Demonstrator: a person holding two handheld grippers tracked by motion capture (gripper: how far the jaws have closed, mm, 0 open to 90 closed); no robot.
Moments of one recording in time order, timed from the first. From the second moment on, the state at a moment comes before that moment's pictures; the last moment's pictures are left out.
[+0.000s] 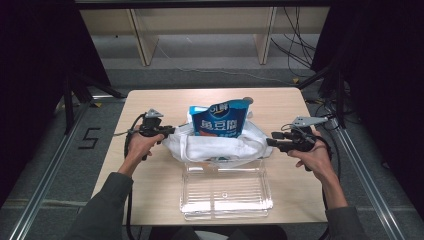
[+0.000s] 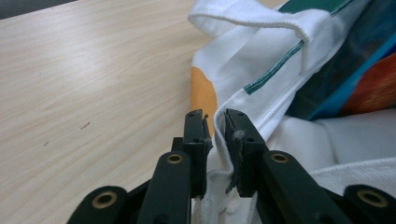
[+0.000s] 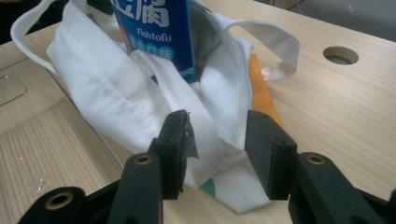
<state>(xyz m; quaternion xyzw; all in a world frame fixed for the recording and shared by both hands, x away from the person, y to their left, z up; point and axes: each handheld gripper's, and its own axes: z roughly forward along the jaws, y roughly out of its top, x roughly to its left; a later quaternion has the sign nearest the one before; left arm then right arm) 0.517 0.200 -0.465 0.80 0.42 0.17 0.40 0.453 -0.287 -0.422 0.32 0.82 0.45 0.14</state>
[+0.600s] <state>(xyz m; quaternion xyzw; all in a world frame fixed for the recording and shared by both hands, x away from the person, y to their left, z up) 0.500 0.219 -0.462 0.73 0.46 0.17 0.48 0.454 -0.287 -0.425 0.34 0.81 0.45 0.14</state>
